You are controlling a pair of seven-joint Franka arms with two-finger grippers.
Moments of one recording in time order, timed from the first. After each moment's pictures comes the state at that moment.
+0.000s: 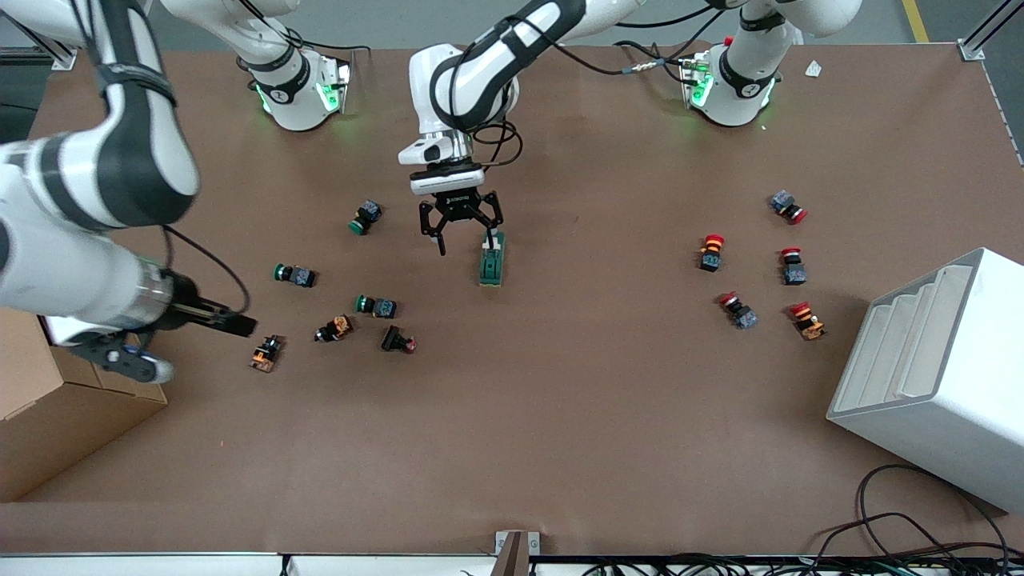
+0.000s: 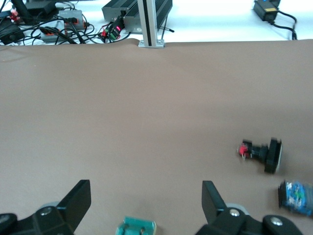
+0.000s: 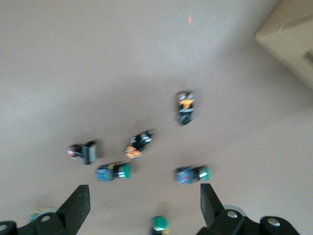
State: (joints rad) left arm -0.96 0.68 -0.20 -1.48 1.11 2.09 -1.82; right arm 0.05 0.37 0.03 -1.39 0.03 1.66 0.33
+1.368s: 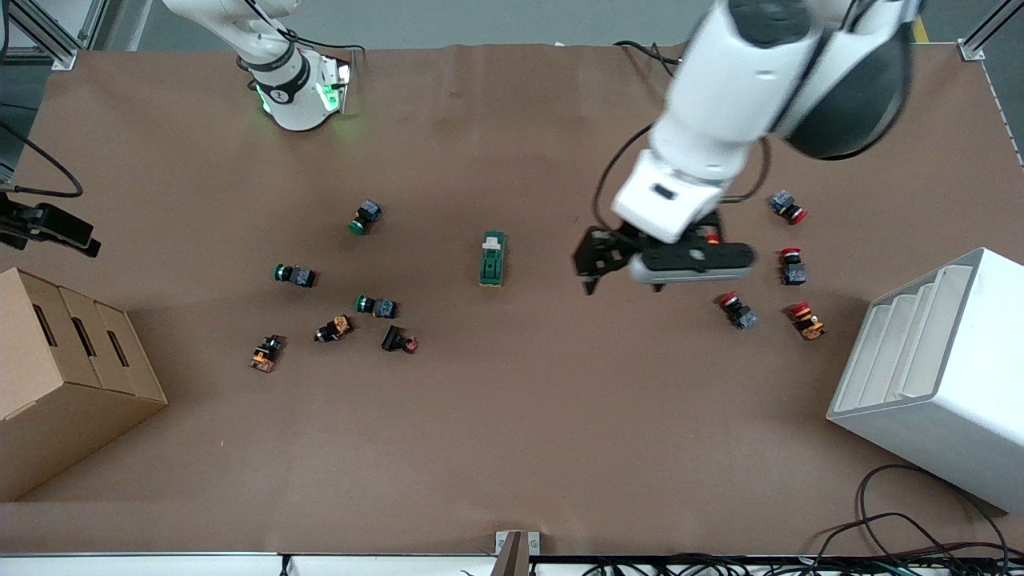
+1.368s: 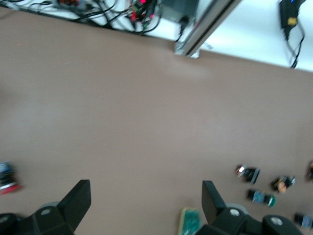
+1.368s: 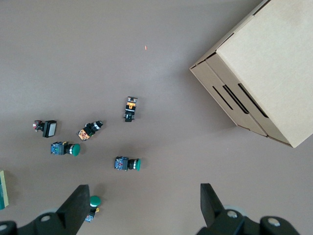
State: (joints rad) left arm -0.34 0.28 -0.20 -1.36 0.02 1.93 -0.62; right arm 0.00 0.12 -0.06 -1.41 -0.02 1.52 0.04
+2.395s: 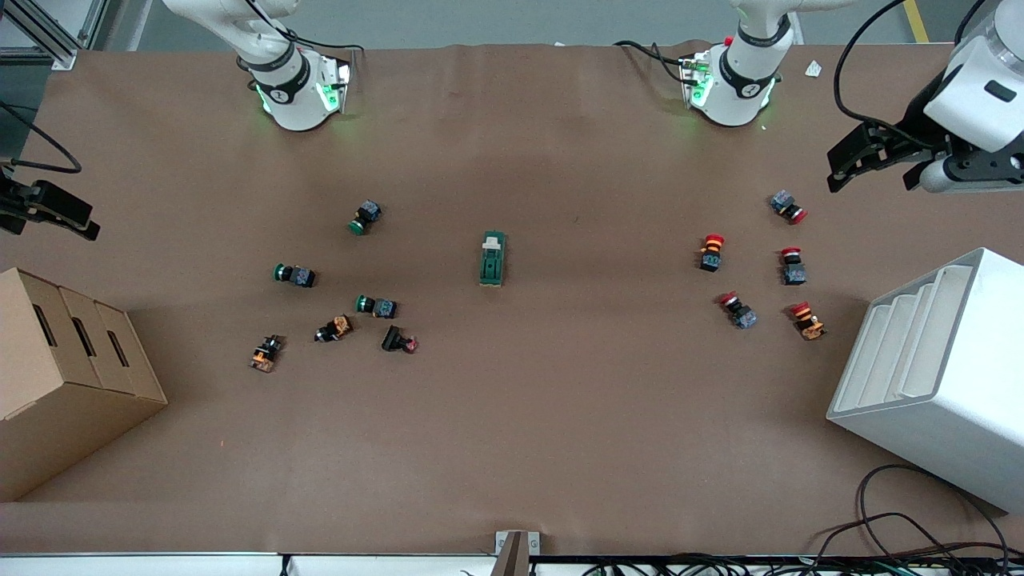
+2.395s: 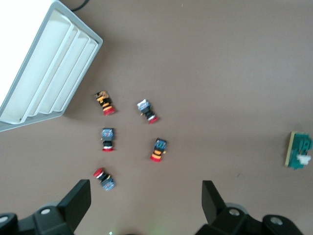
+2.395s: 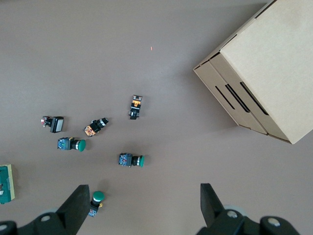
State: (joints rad) left arm 0.02 -0.05 -0.19 -1.52 -0.01 1.47 -0.16; right arm 0.00 0.08 -0.04 -1.41 -0.02 1.51 0.04
